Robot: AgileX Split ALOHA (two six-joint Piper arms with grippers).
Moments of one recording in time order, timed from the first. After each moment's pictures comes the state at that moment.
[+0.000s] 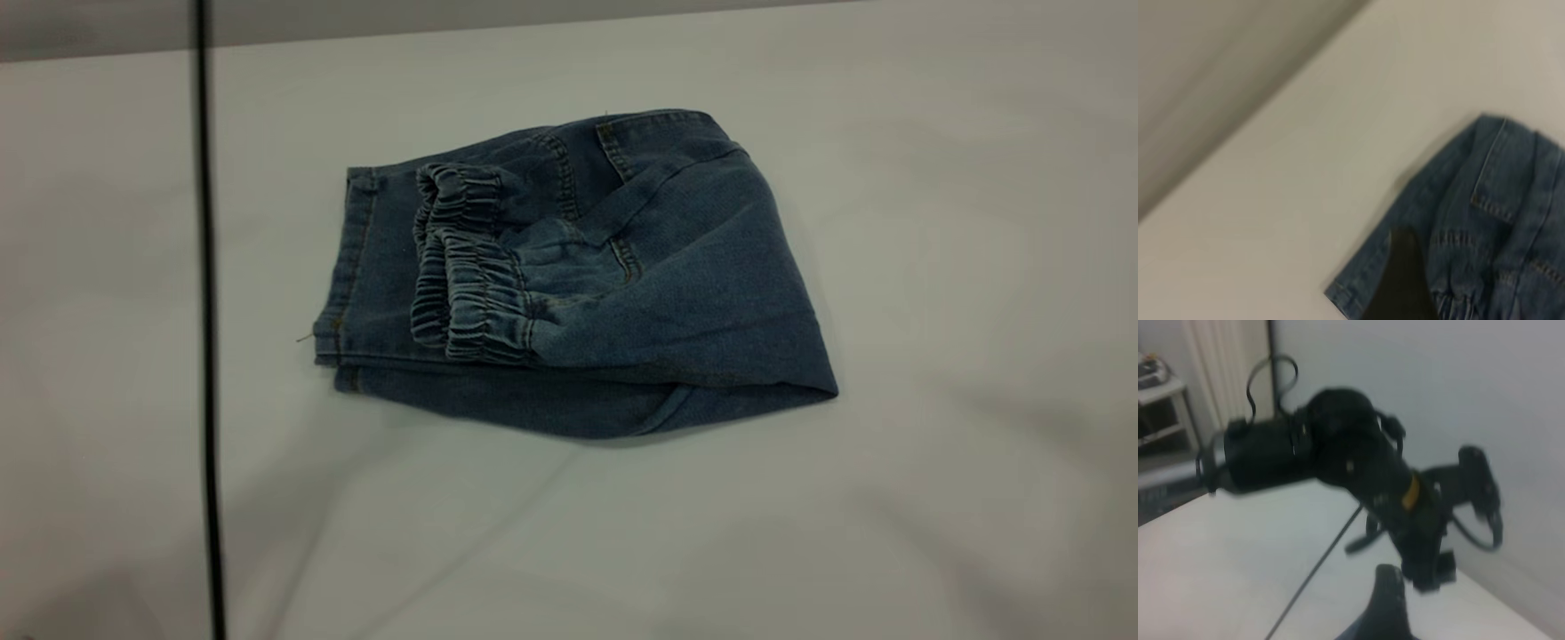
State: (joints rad) left arm -0.61 2.02 -2.22 0.16 1.23 0.12; right arm 0.16 1.16 -1.81 0.62 1.17 -0.48
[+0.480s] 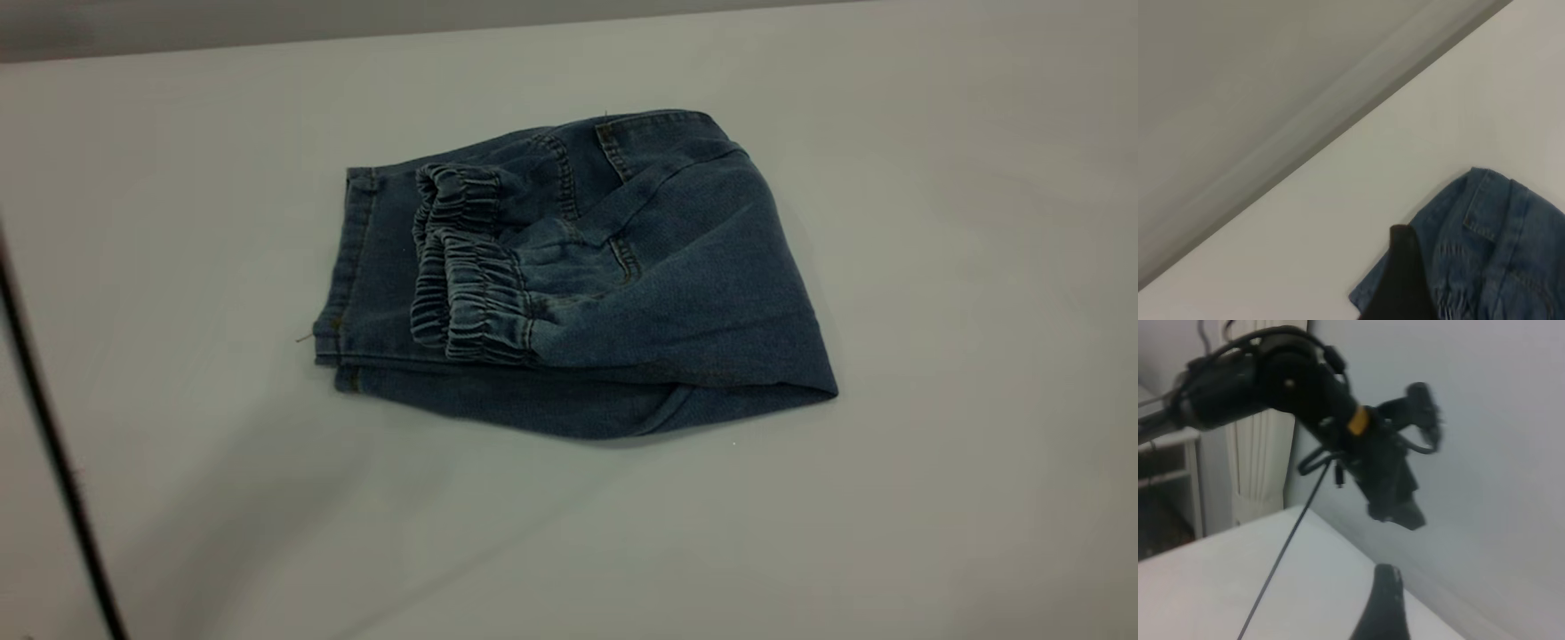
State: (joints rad) left arm -0.61 1.64 -2.05 0.16 1.22 0.11; right arm 0.16 0.91 -1.81 0.63 1.23 -0.45
